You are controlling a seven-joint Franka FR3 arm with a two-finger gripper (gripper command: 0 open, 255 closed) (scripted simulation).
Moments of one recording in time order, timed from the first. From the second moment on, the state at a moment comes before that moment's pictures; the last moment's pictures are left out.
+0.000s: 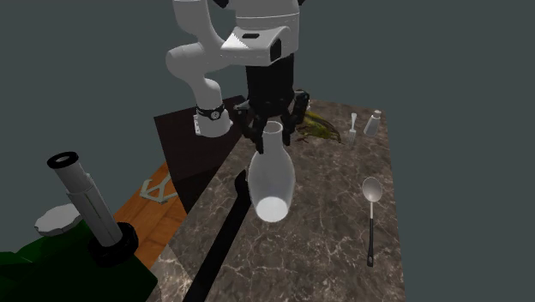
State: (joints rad) arm 0.11 0.02 -0.15 -1.86 0.00 1.99 0.05
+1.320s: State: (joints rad) arm 0.30 -0.28 0.13 -2.18 -0.02 2.01 0.52
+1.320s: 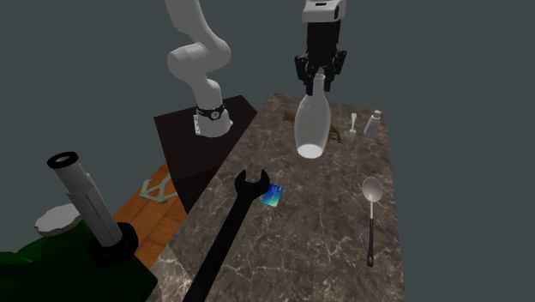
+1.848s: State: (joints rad) arm 0.38 -0.29 0.26 -2.17 -0.01 1.99 0.72
